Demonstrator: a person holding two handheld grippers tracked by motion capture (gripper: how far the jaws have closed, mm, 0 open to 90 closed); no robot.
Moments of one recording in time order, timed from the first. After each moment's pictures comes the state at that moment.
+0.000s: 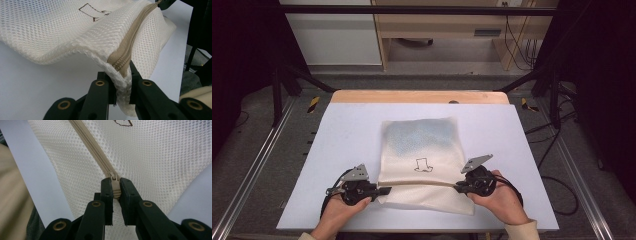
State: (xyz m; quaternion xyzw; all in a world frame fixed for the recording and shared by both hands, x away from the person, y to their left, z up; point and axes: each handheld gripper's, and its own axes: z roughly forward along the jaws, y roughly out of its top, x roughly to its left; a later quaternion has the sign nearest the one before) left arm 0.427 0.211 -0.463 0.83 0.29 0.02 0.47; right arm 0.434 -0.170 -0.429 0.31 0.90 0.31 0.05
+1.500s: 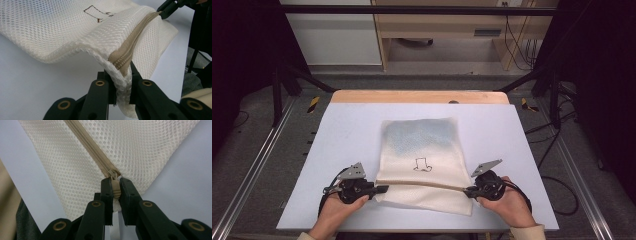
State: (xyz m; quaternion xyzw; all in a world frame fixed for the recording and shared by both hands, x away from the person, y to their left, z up) left arm 0.430 0.219 -0.460 0.83 0.29 0.02 0.47; right arm 0.430 -0.197 -0.450 0.35 0.89 0.28 0.04
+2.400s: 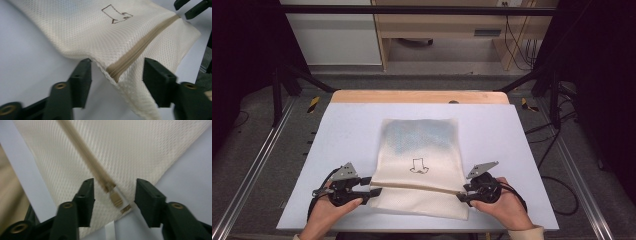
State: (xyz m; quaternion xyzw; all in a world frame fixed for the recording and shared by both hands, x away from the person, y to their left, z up) left arm 0.420 0.241 -0.449 0.83 0.34 0.07 0.44; right arm 0.424 -0.183 -0.445 0.34 0.89 0.31 0.05
